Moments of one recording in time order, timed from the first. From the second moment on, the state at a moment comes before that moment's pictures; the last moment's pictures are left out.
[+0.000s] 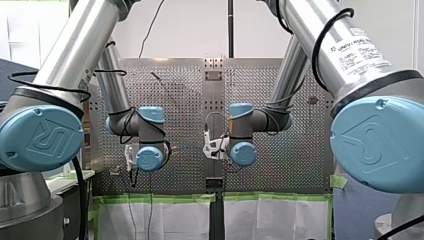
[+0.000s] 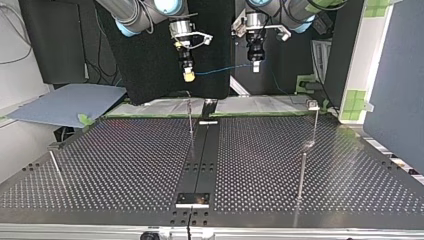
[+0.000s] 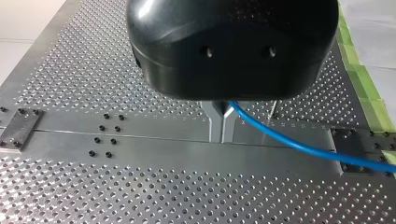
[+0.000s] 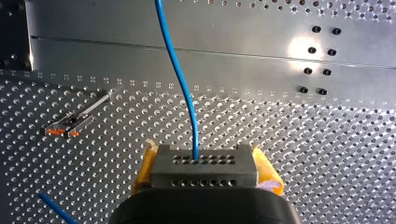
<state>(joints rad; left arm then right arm) -0.55 -1.99 -2.39 -1.89 -2.15 -1.63 2.37 -1.00 2.02 -1.04 1.83 1.47</state>
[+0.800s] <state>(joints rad) -0.56 -2.01 -2.39 -1.92 -2.15 -1.62 2.37 -1.00 2.02 -1.04 1.83 1.47</state>
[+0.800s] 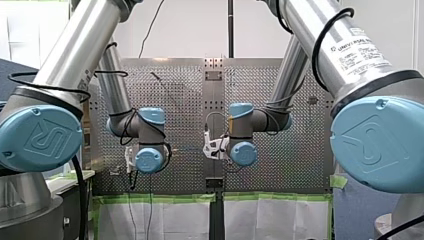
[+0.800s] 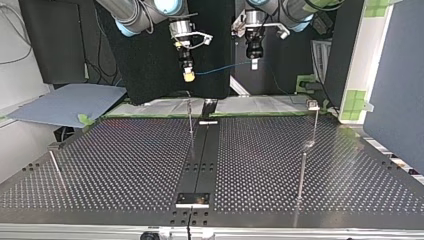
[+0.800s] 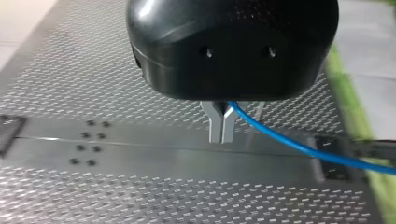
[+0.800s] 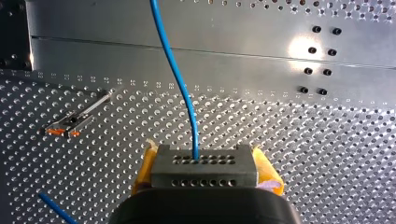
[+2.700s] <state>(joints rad) -0.63 -1.97 -2.39 -2.04 -2.12 -1.64 2.41 -0.95 2.01 -0.80 1.89 1.50</state>
